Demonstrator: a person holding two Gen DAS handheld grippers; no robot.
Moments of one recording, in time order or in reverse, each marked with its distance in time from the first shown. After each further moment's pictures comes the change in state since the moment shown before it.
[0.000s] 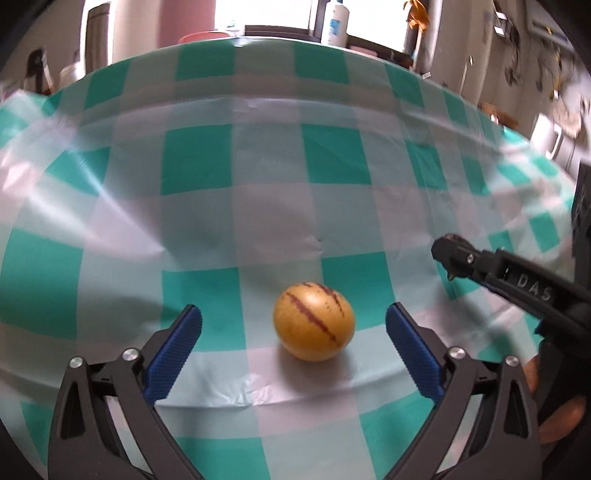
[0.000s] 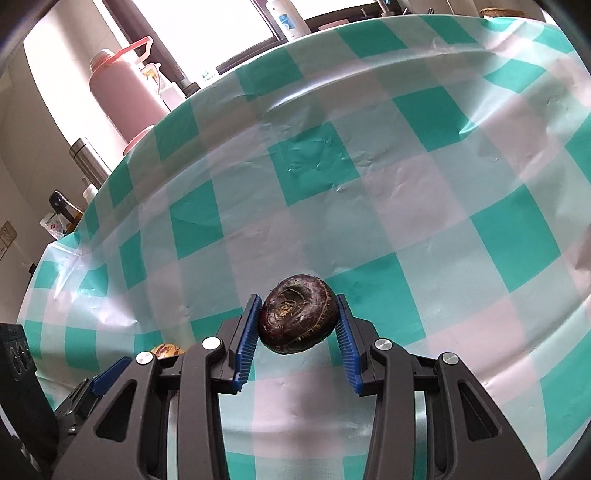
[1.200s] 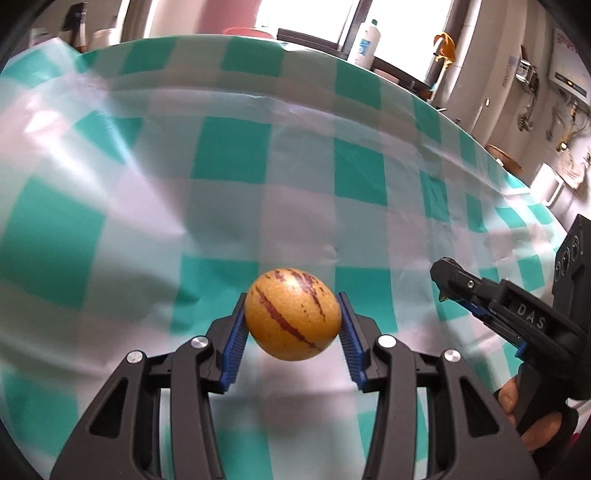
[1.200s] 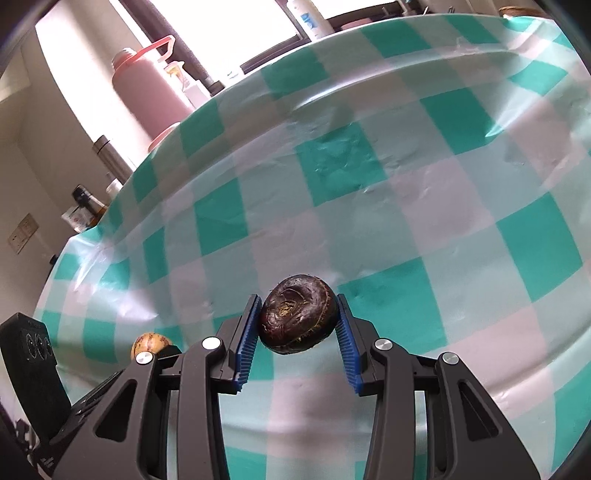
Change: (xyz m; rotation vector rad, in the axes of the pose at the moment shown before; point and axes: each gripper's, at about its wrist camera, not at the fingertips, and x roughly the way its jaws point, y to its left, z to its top) left arm -0.024 0.034 -0.015 -0.193 -0.046 -0.061; right arm 0.000 -0.001 -0.004 -0.007 0.040 0.118
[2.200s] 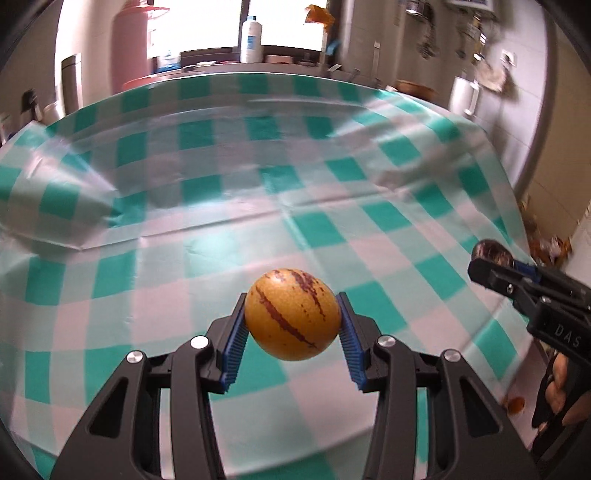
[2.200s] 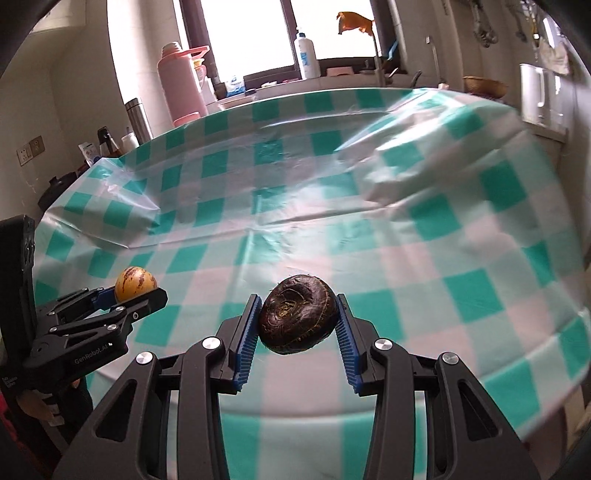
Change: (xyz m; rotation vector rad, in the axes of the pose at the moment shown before) left arm -0.126 -0.151 -0.141 0.328 0.025 -0.080; right arm -0.255 -0.048 -0.141 -0.254 -0.107 -0.267
